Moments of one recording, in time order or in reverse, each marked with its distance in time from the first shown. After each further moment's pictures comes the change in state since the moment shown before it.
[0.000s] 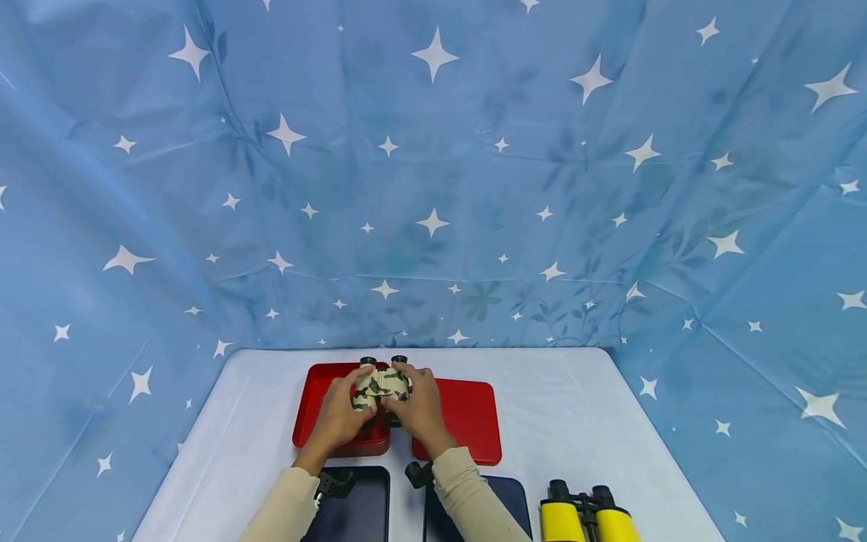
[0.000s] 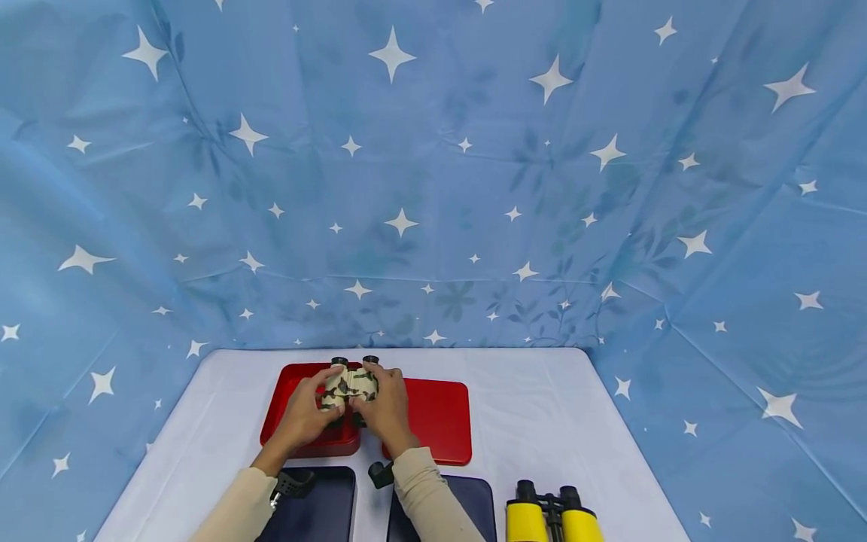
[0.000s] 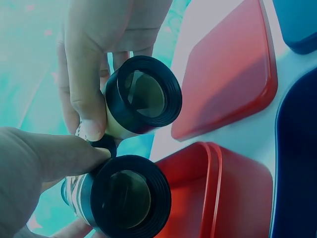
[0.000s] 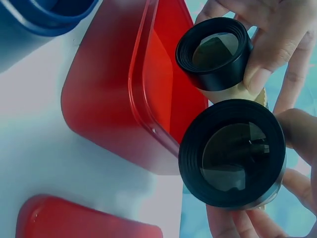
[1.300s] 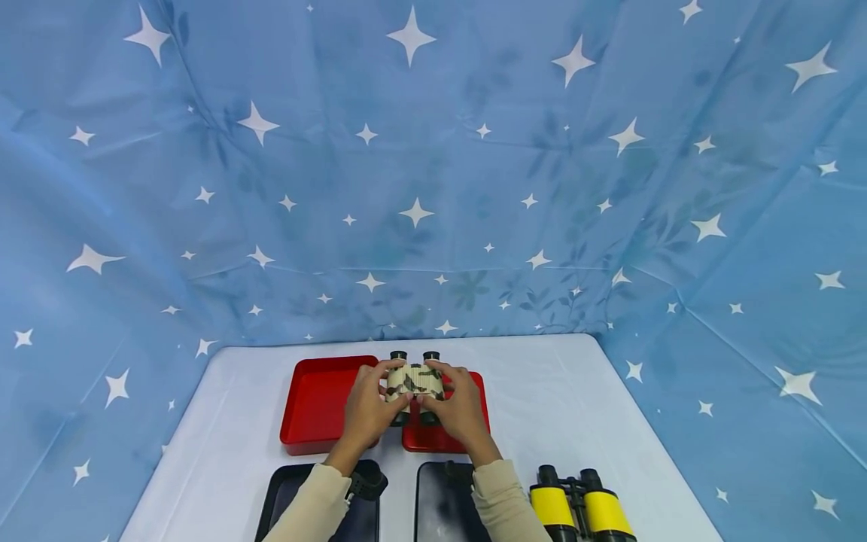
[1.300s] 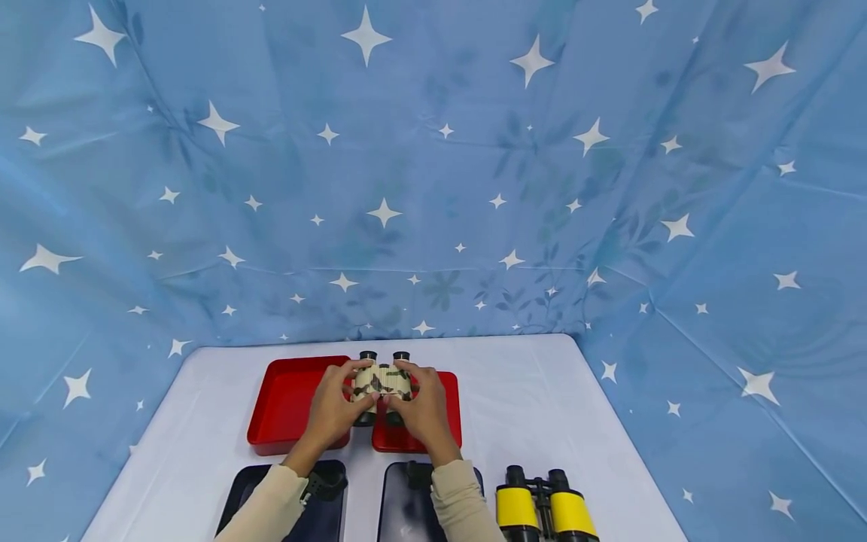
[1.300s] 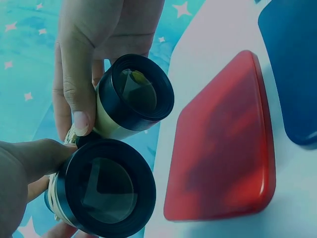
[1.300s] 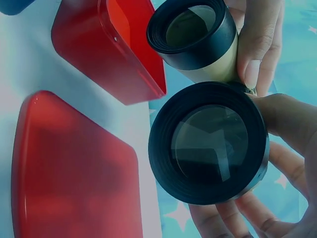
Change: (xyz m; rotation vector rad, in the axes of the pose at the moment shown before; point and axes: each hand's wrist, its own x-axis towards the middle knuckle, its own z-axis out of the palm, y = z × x) left_hand -0.004 0.054 0.049 -0.049 0.085 0.103; right_hand -0.023 0.042 -0.077 0.151 0.038 0.016
